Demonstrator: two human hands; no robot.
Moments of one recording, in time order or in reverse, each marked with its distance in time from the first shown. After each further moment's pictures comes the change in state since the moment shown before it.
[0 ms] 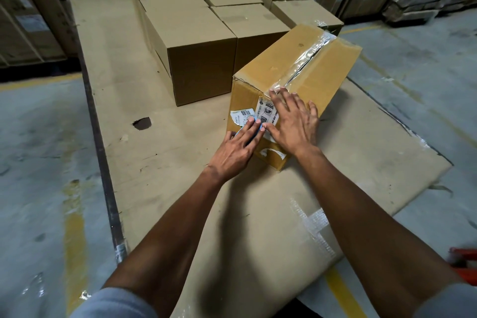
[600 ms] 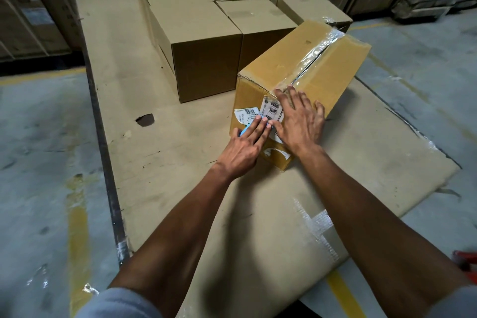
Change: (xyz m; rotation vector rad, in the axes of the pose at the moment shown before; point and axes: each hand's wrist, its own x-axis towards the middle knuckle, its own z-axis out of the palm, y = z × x) left_hand 0.013 0.008 -0.001 0.030 -0.123 -0.058; right_hand 0.005 -0.009 -0.005 -0.051 0.000 0.072
